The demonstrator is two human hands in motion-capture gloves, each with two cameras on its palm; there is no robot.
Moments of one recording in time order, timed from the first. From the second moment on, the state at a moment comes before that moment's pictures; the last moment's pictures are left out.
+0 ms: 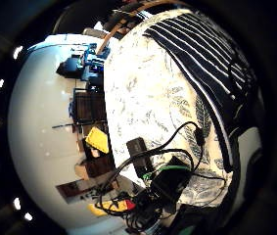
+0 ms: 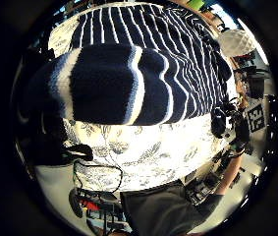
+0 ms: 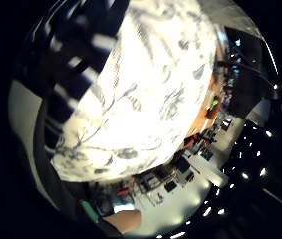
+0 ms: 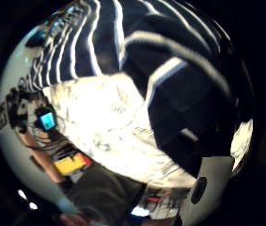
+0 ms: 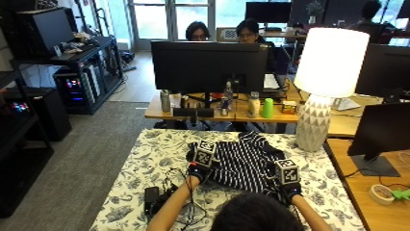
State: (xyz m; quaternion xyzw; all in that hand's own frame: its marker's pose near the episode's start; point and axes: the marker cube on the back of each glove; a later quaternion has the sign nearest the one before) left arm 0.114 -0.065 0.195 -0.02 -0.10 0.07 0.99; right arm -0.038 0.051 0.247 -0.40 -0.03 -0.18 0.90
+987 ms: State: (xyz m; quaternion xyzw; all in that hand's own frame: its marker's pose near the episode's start) left arm 0.078 -0.148 0.101 -0.08 -0.06 -0.01 0.99; right arm -0.035 -0.134 0.080 -0.08 0.22 -0.01 0.97
